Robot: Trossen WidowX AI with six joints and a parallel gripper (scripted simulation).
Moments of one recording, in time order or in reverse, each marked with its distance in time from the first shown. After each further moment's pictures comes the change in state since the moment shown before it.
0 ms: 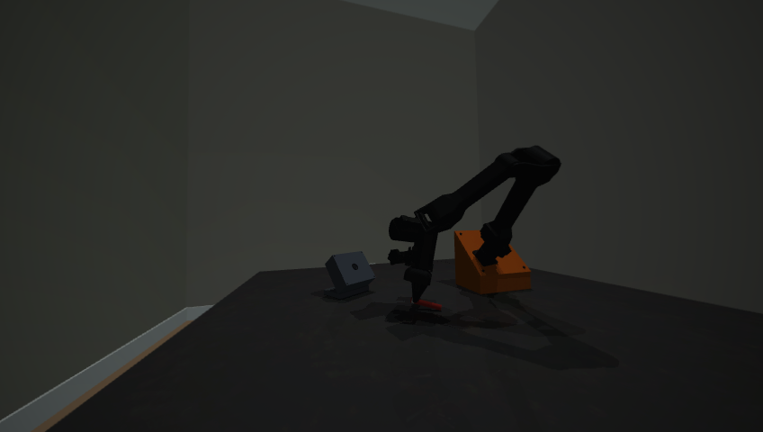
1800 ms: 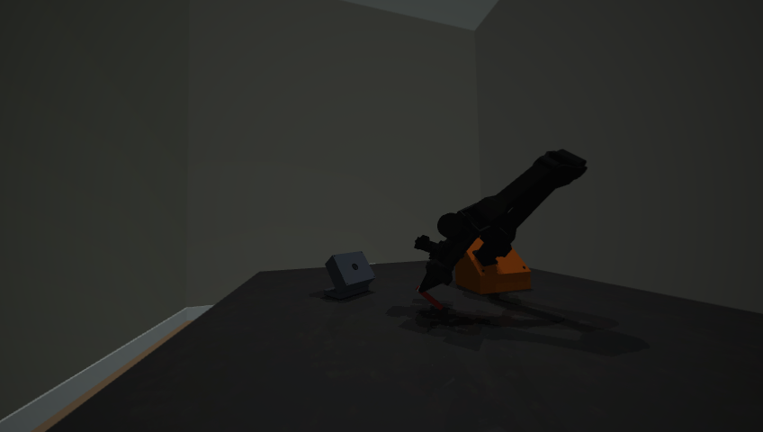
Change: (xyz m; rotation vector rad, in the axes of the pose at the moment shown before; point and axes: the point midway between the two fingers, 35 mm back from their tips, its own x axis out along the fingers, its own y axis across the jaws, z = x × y) arm -0.027 0.001 -0.024 0.003 -0.467 -0.003
